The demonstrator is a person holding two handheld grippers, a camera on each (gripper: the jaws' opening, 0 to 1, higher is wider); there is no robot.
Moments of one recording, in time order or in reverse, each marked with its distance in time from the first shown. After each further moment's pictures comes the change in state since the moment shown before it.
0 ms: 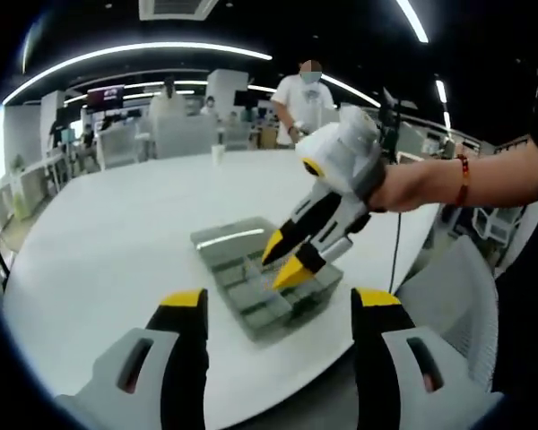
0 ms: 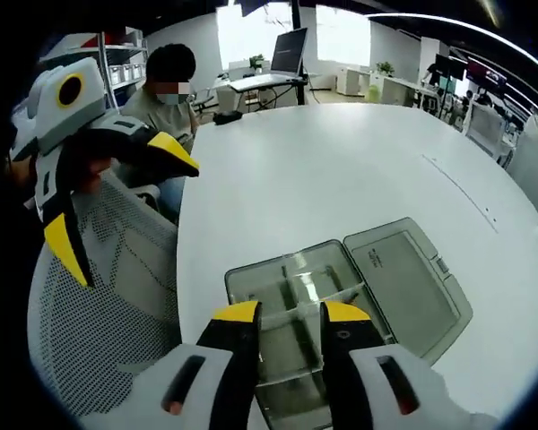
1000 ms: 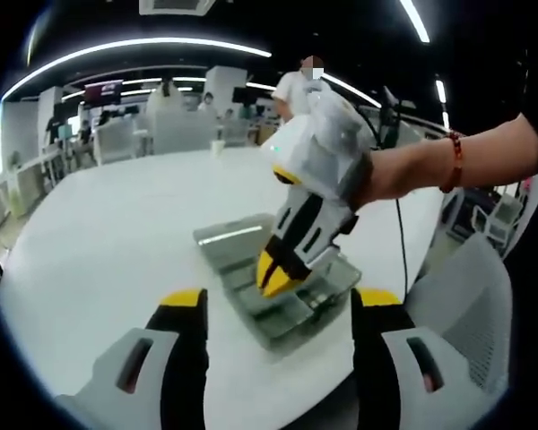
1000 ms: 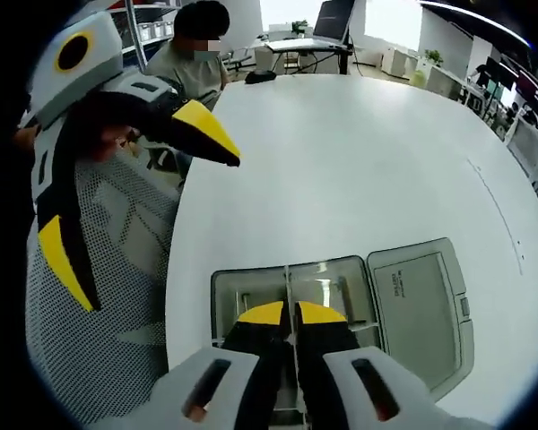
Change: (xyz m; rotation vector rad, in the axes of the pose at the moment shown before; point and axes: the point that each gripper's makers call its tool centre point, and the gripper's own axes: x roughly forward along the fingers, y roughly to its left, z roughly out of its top) left arm 0.025 0.027 -0.007 -0.009 0.005 -0.012; right arm 0.041 -0.001 0.003 -0.198 0.196 0.130
